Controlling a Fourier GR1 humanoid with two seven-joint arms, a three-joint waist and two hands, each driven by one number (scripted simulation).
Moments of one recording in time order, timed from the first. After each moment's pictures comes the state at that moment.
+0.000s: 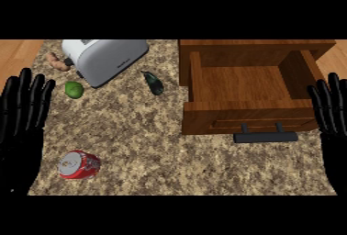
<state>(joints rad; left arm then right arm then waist) -0.03 0.10 0.00 -2.10 -0.02 -0.02 -0.02 0.01 -0.13 -0.01 -2.10 0.00 0.00 0.04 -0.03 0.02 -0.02</state>
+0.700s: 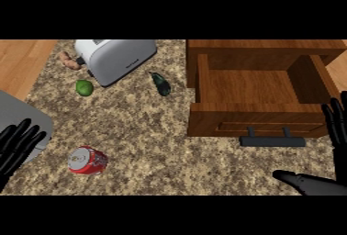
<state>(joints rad) 0.29 0.38 0.16 -2.14 0.45 -0.43 0.11 0.12 -0.10 -0.10 -2.09 -0.04 -0.05 0.16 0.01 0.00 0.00</state>
